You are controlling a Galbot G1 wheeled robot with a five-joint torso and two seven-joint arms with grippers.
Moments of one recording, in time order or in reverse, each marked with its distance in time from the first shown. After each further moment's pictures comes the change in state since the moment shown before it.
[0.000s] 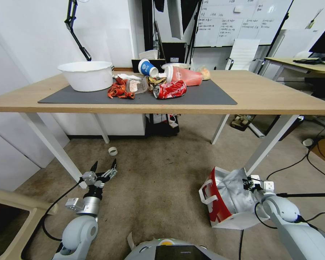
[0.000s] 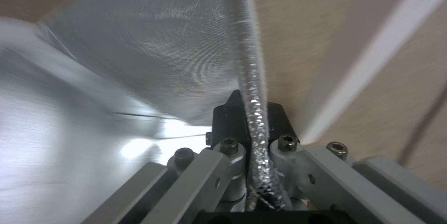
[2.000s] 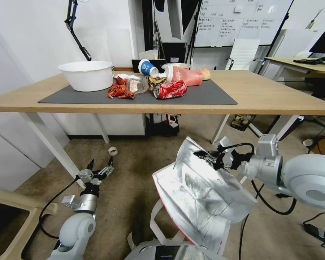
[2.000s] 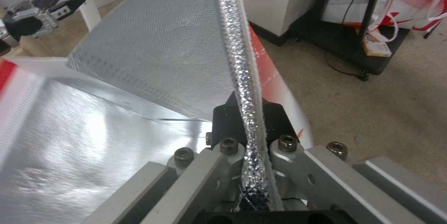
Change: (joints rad) left arm -0.016 0.005 -0.023 -0.005 -0.043 0.029 -0.008; right arm 0.191 -0.615 0.110 0.571 0.586 -0.105 -0.041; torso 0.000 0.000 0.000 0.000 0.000
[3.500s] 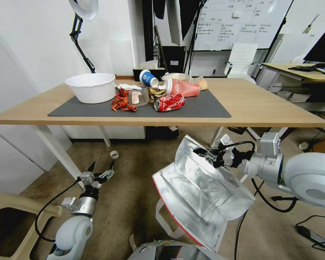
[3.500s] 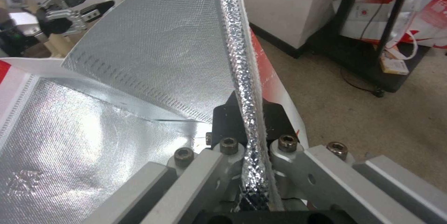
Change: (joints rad) left arm 0.024 -0.002 -0.029 0.003 0.058 0.022 0.056; right arm -0.005 -0.040 -0.028 -0.003 -0.022 0.043 -0.085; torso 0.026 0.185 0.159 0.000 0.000
